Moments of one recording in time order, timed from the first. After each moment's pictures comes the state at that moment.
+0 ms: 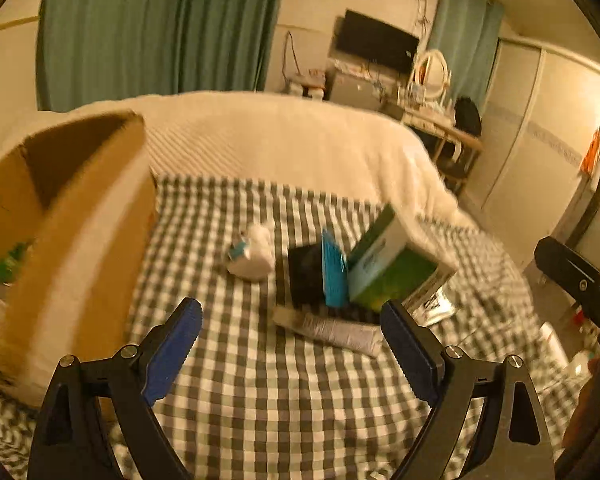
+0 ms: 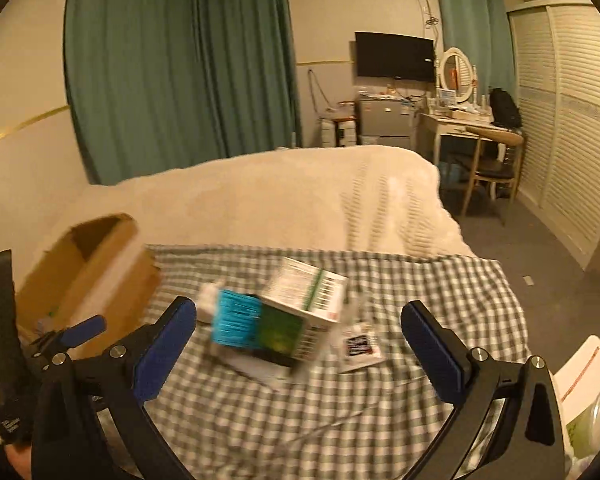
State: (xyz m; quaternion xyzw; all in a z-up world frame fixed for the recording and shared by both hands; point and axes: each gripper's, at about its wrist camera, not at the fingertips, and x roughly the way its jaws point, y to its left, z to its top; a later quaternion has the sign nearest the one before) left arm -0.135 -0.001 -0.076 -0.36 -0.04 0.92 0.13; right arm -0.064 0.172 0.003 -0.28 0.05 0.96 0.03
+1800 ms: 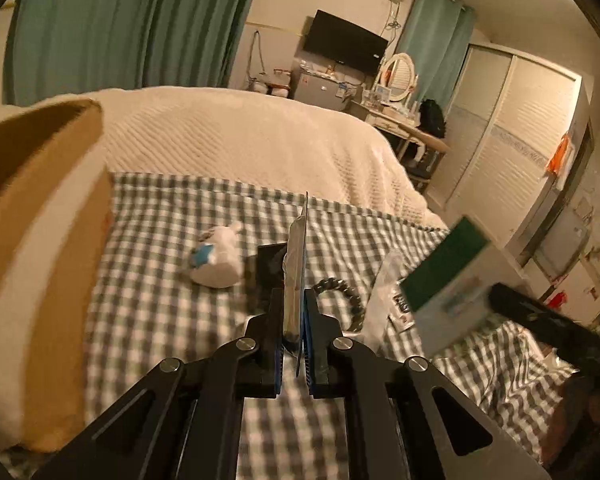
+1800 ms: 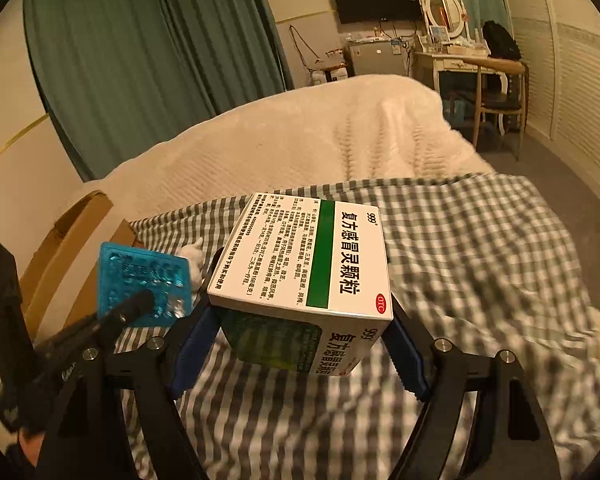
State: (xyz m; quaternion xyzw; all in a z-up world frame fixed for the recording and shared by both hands) left arm -0.146 -0.019 -0.073 -0.35 -0.06 0.91 0.20; right arm -0.092 0.197 -0.062 -0.34 0.13 0.93 0.01
